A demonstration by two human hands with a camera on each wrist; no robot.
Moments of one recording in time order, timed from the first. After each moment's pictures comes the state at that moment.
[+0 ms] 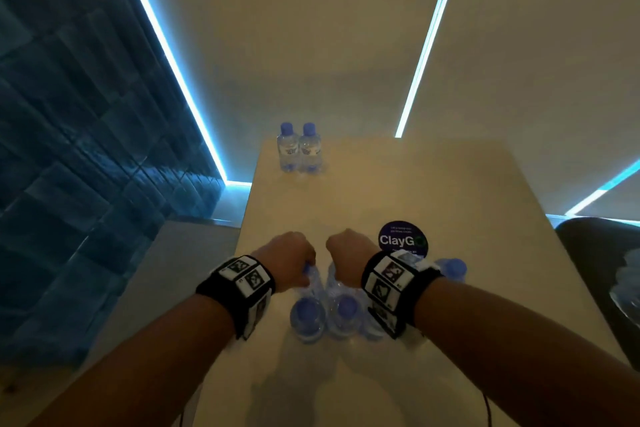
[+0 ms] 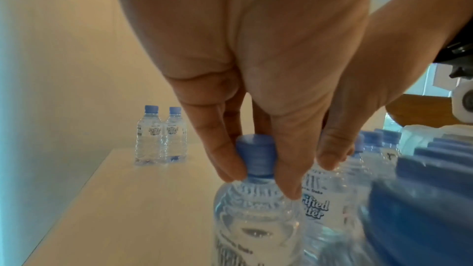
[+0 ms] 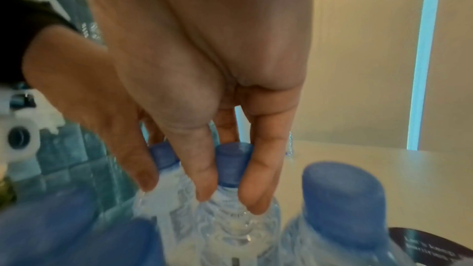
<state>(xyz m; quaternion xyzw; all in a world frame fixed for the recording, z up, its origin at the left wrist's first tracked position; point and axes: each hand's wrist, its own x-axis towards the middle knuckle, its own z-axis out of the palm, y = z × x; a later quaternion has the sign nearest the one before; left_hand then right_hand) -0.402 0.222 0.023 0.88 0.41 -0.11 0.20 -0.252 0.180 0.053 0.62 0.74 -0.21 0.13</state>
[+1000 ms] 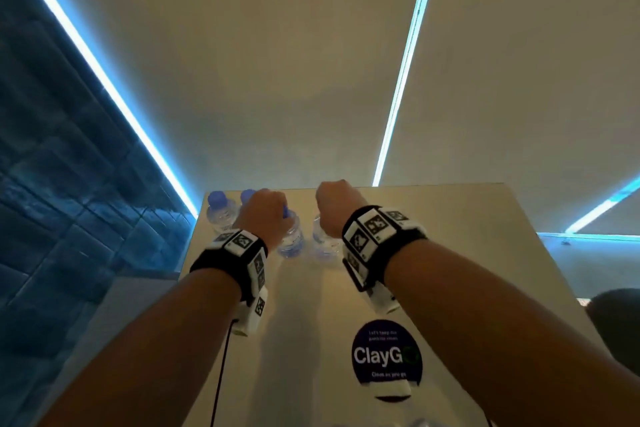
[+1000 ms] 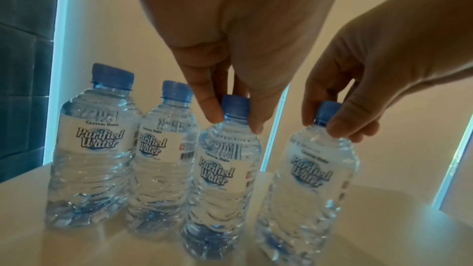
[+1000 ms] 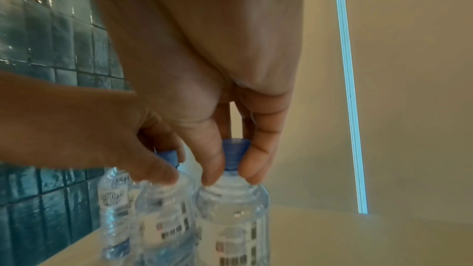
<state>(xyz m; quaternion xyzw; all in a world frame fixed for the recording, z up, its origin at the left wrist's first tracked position) -0.245 0.470 -0.001 0.81 0.57 0.07 0.12 -0.102 0.432 0.033 0.72 0.68 -0.13 0.00</state>
